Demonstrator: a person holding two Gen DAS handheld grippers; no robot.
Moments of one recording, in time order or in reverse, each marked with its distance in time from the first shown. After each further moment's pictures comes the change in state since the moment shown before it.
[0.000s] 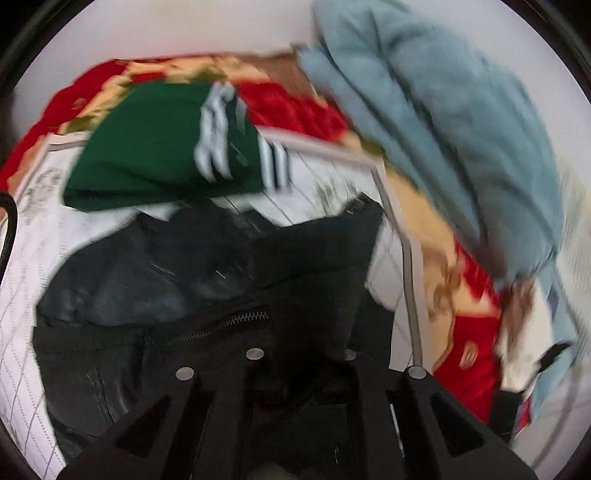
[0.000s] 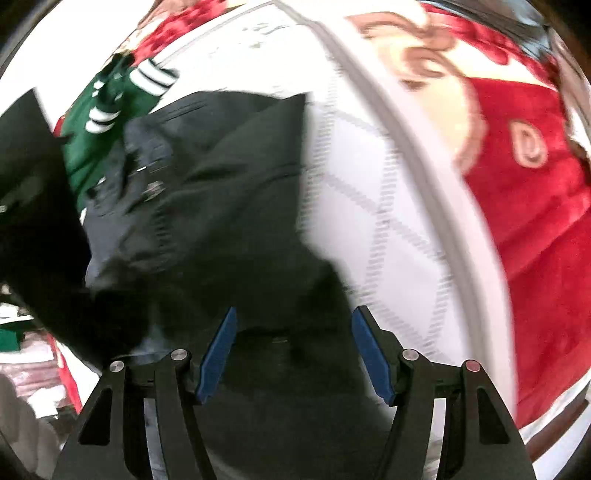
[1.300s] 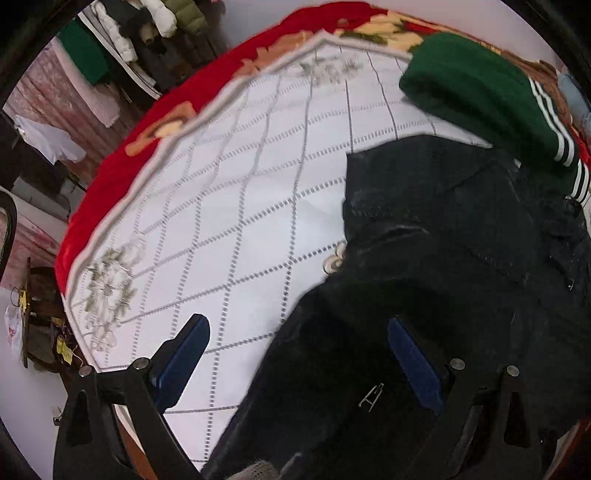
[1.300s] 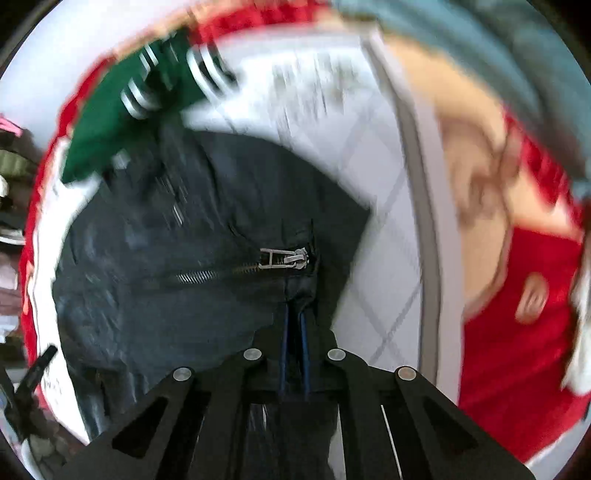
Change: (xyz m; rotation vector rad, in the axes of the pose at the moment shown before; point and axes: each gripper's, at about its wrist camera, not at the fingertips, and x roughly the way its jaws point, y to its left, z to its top) left arm -0.049 0.219 -0.125 -0.506 0.106 0.669; right arm 0.007 0.054 0.054 -0.306 0.050 -0.078
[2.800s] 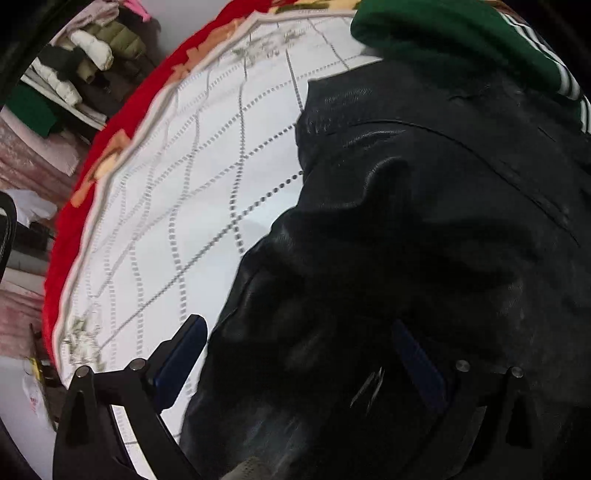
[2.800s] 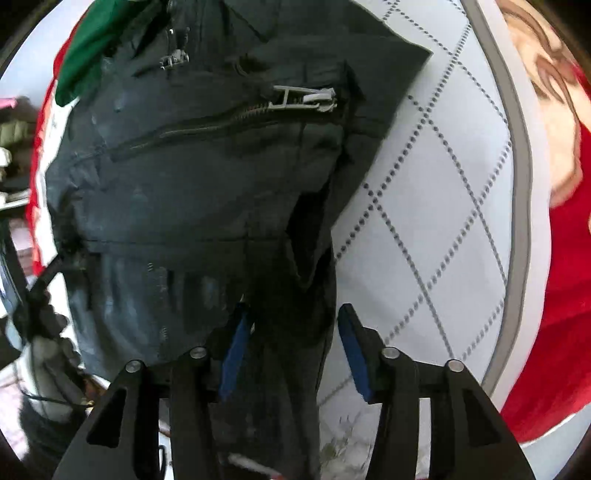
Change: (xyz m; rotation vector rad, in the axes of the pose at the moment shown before) left arm 0.059 -0.031 0.029 0.224 0.015 0.000; right arm 0.046 0.029 -0.058 -0.026 0.237 0.059
